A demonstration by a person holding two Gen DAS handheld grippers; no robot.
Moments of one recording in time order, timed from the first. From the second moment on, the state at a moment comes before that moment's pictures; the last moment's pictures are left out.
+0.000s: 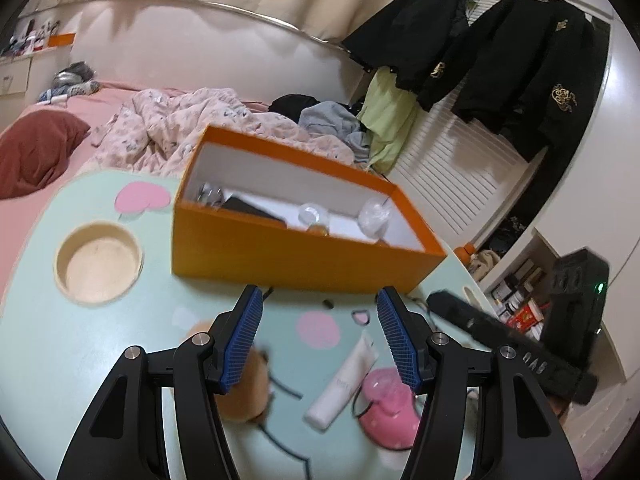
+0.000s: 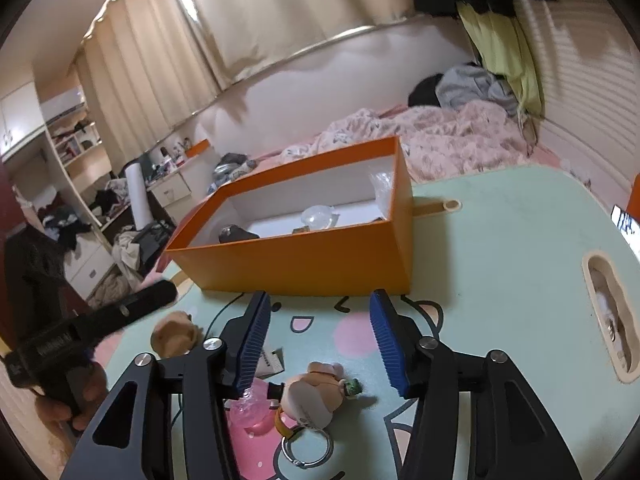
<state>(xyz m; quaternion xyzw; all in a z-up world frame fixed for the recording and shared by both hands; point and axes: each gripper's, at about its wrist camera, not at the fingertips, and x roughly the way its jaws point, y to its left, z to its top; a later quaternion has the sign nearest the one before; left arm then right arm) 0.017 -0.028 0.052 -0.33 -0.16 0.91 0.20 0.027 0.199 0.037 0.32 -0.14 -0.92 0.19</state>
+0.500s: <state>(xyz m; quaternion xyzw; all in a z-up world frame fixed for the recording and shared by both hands) -0.137 0.065 0.063 -0.55 -0.03 0.83 0.12 0.019 0.210 0.032 0.34 -0.19 -0.90 0.20</state>
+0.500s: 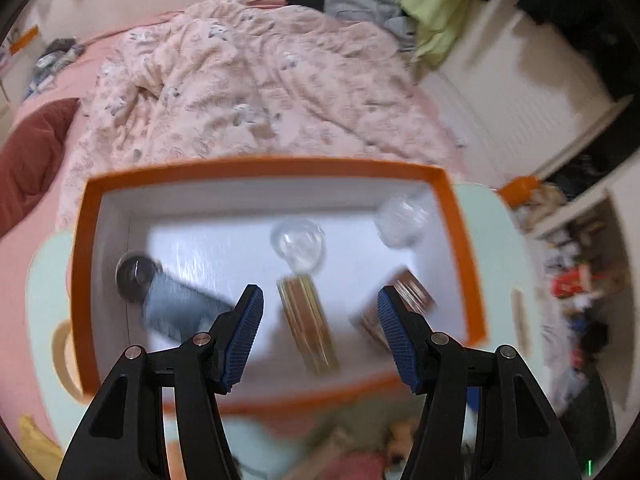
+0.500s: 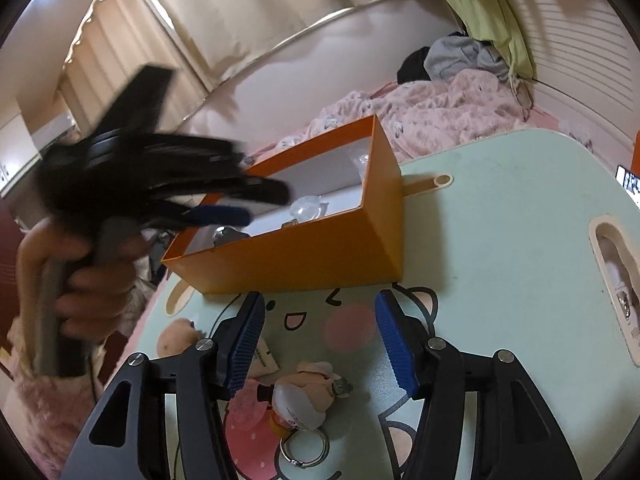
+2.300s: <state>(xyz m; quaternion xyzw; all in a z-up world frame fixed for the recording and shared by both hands) 0.029 -0.028 0.055 -0.40 -0.08 0.90 0.16 0.018 0.212 0.027 0.35 -0.19 -0.89 0.20</state>
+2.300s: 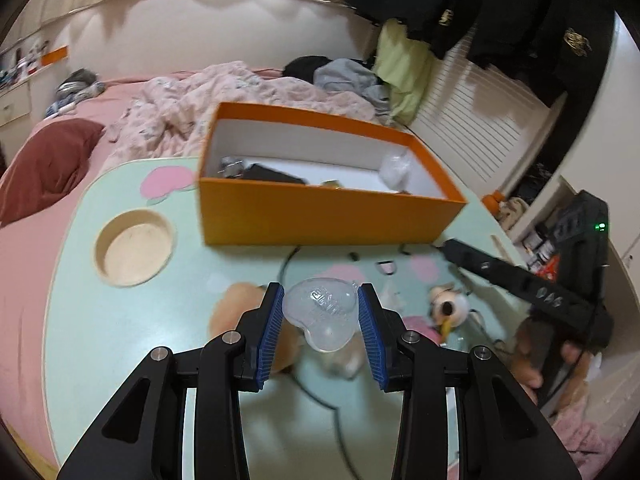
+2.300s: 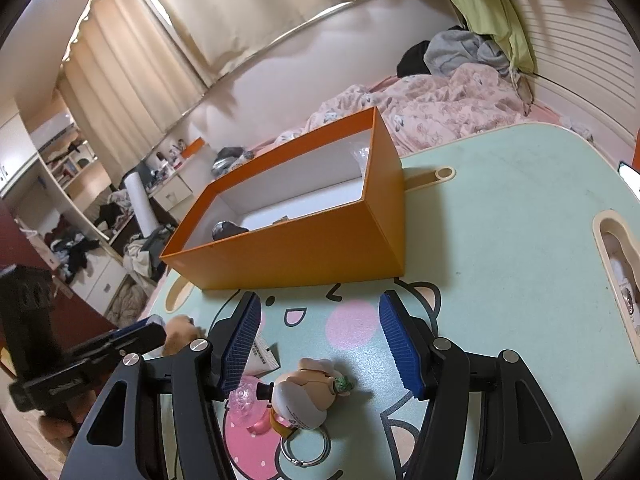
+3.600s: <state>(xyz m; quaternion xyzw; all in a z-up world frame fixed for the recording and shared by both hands) 0.031 -0.080 0.020 -0.32 -0.23 0.90 0.17 -0.152 0.131 0.065 0.52 0.27 -0.81 0.08</state>
